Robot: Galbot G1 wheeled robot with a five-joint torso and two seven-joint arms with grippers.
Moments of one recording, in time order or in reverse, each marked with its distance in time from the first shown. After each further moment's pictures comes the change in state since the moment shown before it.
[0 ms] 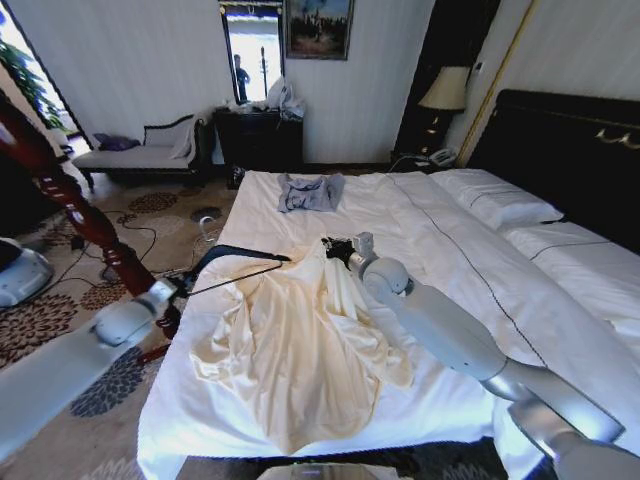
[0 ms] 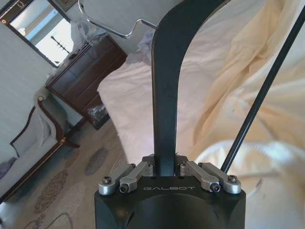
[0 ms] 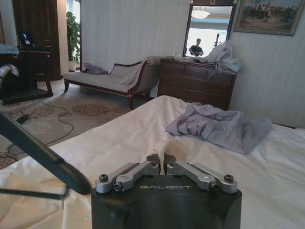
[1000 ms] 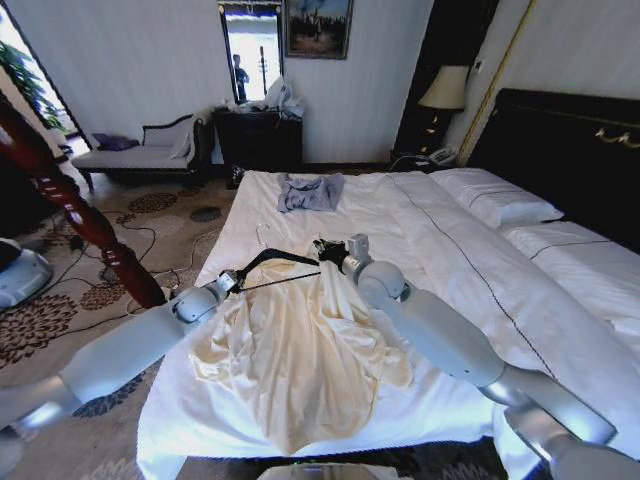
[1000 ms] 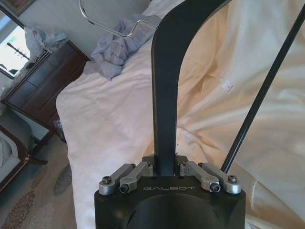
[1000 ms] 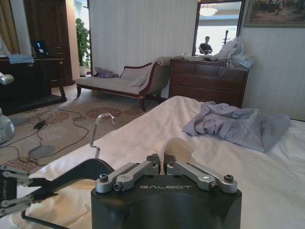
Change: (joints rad) left arm -0.358 -0.176 0.434 0.141 -0.005 0.058 -0.033; right arm -0.030 0.024 -0.003 0.082 0.051 -0.027 0.055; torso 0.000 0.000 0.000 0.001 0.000
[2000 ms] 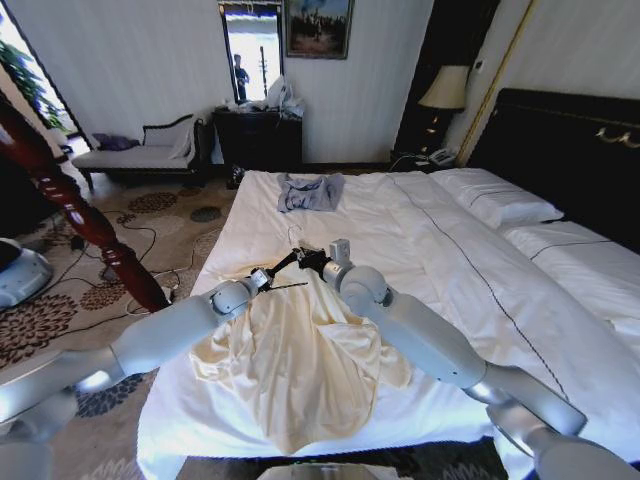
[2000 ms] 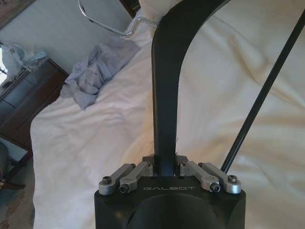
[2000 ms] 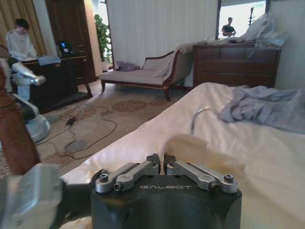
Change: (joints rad) left arm -0.163 -0.155 0.189 0.050 -0.070 0.030 -0.062; right arm 0.008 0.080 -0.085 0.020 0.098 -0.018 0.055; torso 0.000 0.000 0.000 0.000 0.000
